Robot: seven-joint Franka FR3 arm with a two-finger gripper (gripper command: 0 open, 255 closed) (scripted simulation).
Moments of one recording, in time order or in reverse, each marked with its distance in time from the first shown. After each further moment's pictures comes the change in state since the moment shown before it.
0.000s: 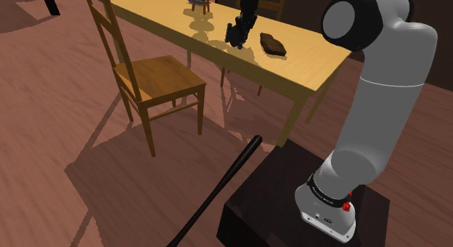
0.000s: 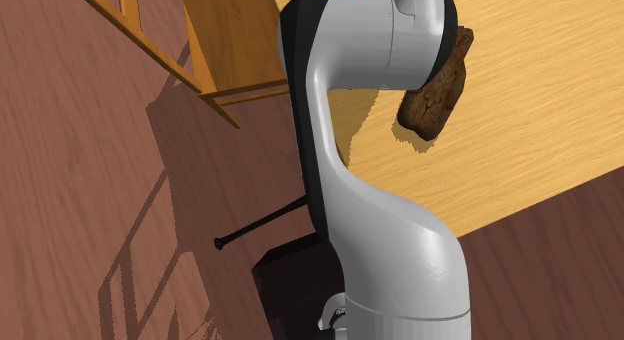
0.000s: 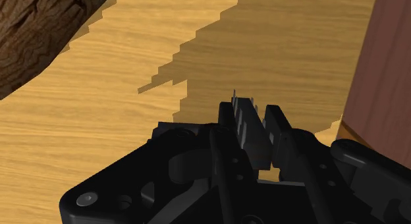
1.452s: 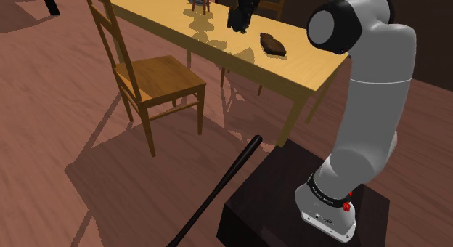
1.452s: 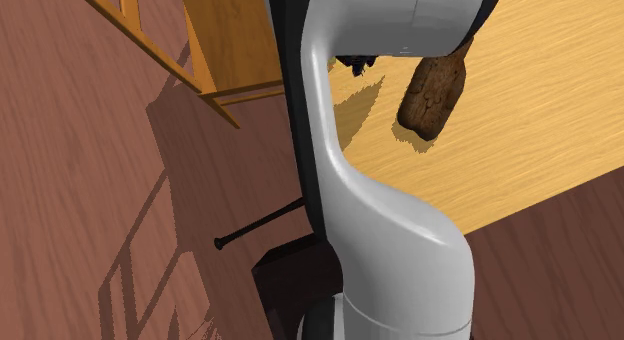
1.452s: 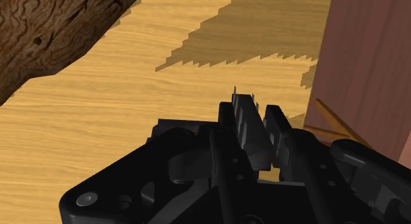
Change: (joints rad) arm -0.036 0.109 -0.001 0.355 0.031 -0.249 -0.006
